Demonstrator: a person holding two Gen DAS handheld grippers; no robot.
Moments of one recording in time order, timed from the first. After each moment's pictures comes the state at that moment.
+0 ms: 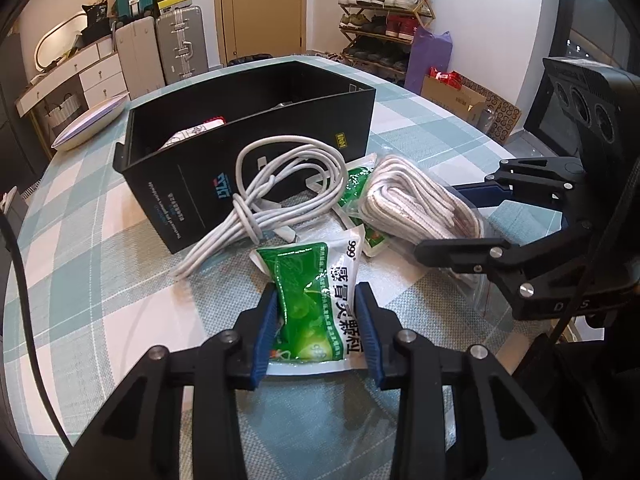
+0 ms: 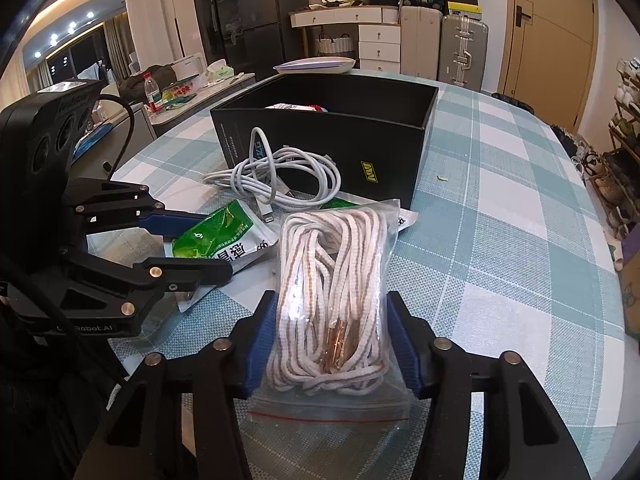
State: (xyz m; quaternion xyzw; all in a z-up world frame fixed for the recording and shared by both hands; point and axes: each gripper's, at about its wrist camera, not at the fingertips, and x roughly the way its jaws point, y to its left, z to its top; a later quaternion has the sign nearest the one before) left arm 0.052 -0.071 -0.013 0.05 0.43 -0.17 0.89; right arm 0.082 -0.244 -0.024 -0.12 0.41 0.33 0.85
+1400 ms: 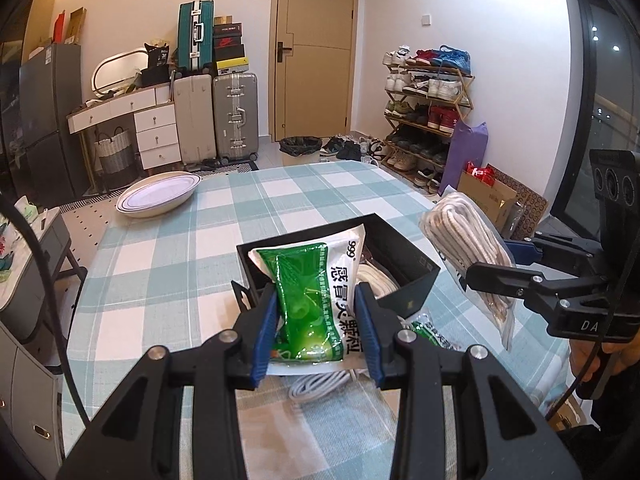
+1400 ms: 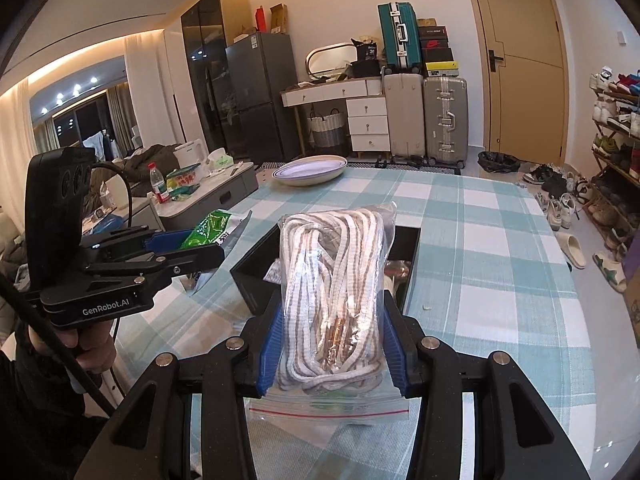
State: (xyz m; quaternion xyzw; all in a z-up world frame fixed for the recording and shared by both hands) left arm 0.077 -0.015 0.079 0.00 0.30 -0.10 0.95; right arm 0.103 -0.244 0.074 -0.02 0.30 0.33 0.90
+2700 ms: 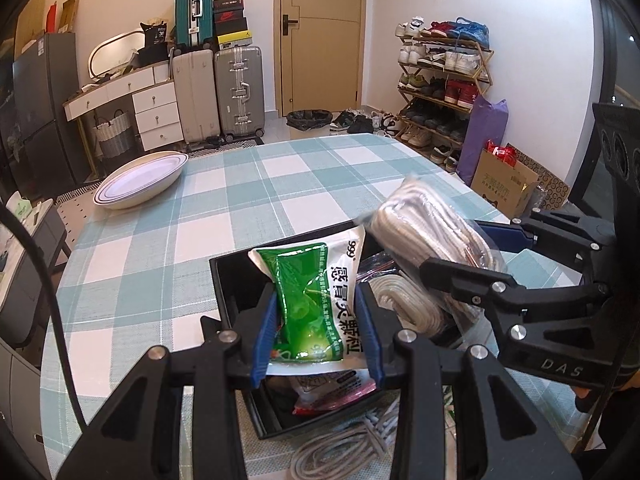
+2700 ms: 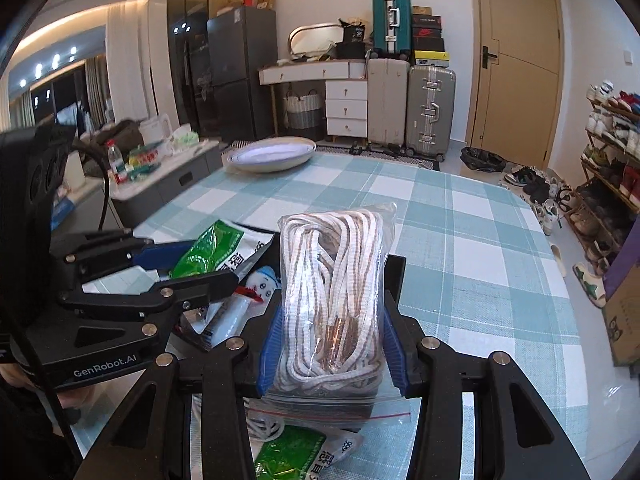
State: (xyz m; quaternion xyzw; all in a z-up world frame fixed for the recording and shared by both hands) left arm 0.163 -0.034 0.040 0.02 0.35 -0.08 0.93; right arm 0.187 -0.191 0.045 -0.10 0.32 0.28 0.90
